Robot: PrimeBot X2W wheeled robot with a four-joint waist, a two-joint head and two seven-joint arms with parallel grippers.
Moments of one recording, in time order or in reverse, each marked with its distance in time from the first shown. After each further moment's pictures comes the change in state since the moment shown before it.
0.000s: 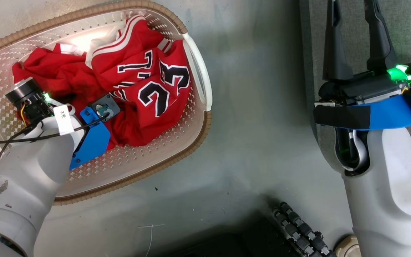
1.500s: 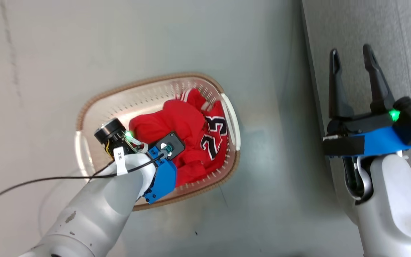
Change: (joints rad) left arm 0.156 -0.199 -0.044 -0.055 -0.227 0.000 -0.244; right arm 0.132 -0.047 -0.044 0.080 -0.060 0.000 0.000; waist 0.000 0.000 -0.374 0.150
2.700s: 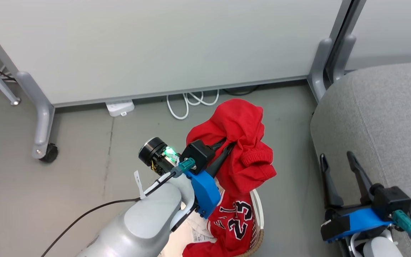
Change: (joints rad) left arm 0.168 -0.003 0.042 -0.430 -0.303 0.088 -0.079; right arm 0.347 0.003 -0.021 0.085 -0.035 0.000 0.000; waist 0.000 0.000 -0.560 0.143
